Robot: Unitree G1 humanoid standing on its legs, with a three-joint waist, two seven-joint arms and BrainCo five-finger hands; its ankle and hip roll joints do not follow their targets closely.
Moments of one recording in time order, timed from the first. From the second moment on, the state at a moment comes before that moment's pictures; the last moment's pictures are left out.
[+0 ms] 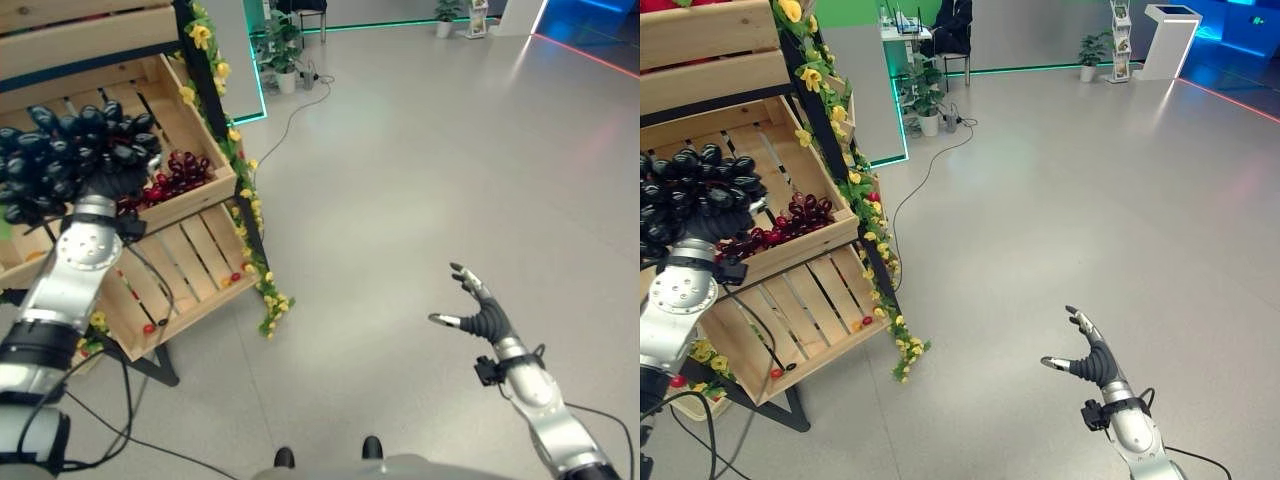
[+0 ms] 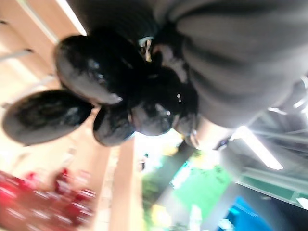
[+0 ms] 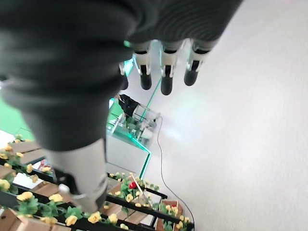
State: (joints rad) left arm -0.46 0.97 -0.11 0.39 -0.15 -0.17 0.26; right arm 0.17 -0.48 0.09 0.10 -0.04 -0.21 -0.10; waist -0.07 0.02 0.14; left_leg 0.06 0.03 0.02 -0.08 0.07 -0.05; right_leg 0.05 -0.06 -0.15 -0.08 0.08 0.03
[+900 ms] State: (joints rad) left arm -0.56 0.80 -0.22 0.27 -0.10 -0.14 0.28; right arm 0.07 -0.39 0.17 0.02 -0.03 -0.21 -0.12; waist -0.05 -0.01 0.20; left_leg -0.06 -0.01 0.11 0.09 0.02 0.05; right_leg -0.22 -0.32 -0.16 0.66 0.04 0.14
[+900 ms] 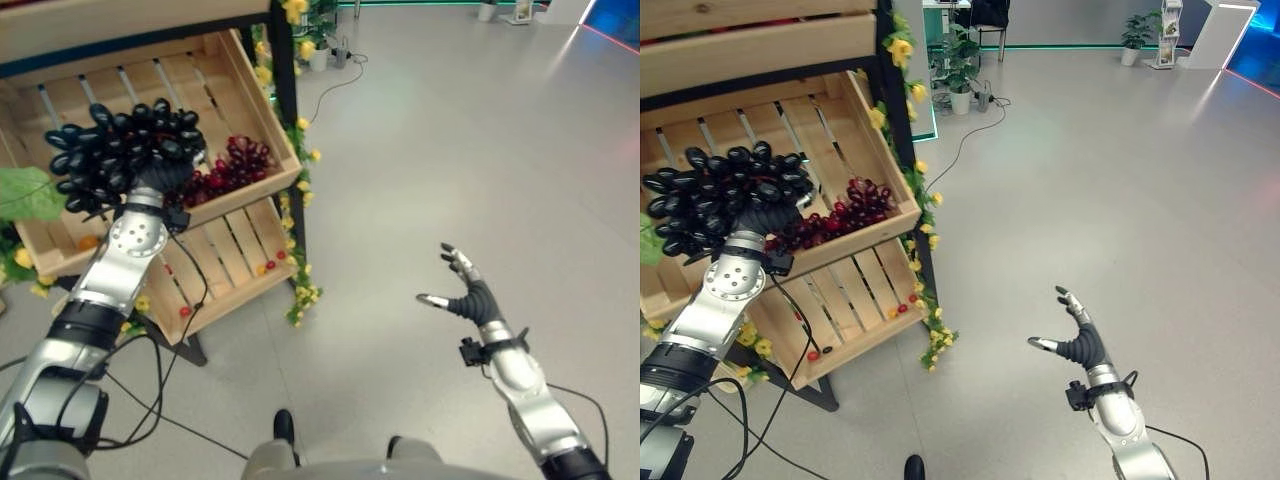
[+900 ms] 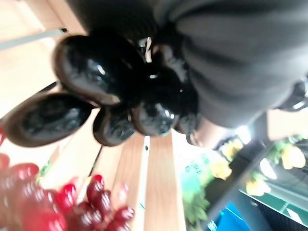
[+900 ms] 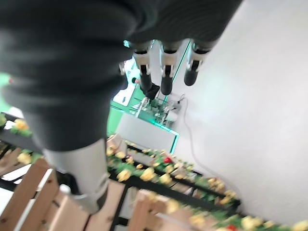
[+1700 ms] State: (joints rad) left arm -0.67 0.75 -0.33 0.25 -0.01 -0.14 0.19; right arm -0.04 -0.42 0.19 0.00 0.07 -0.26 -0.02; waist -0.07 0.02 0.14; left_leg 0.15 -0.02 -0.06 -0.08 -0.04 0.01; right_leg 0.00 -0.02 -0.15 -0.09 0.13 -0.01
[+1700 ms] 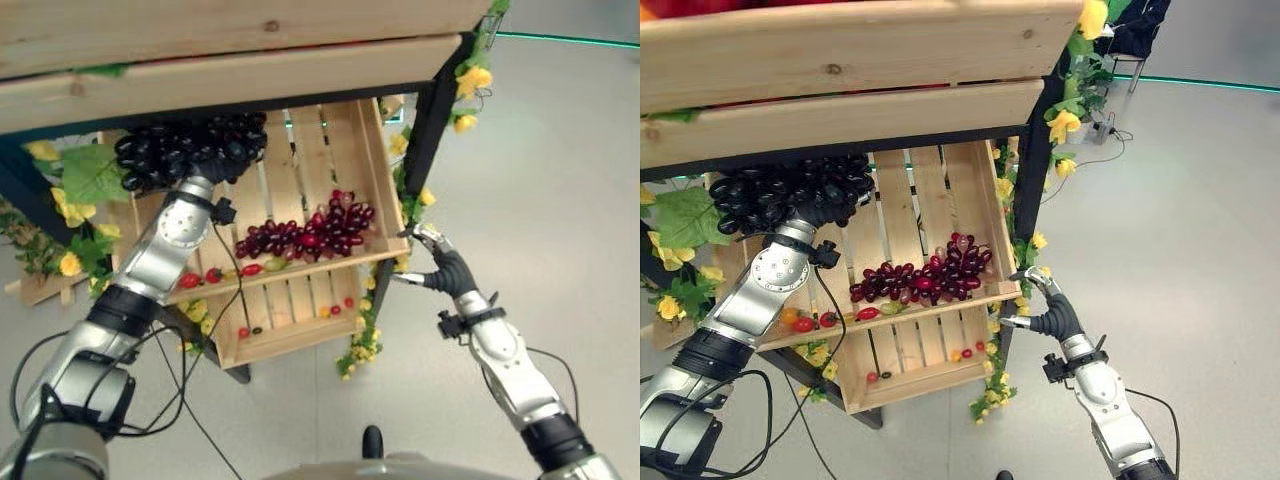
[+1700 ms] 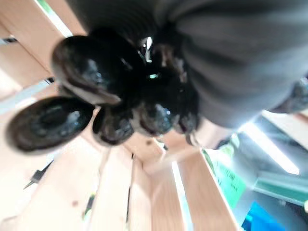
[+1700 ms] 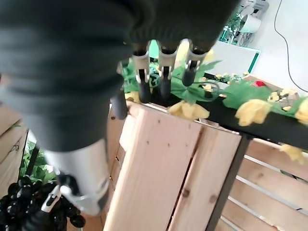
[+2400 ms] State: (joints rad) left arm -0.66 0.80 -0.49 0.58 0.17 -0.05 0.00; right arm 0.07 -0.44 0.18 0.01 0.09 -0.23 0.00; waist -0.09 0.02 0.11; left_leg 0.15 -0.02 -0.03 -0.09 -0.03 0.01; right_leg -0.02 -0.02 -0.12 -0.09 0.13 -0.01
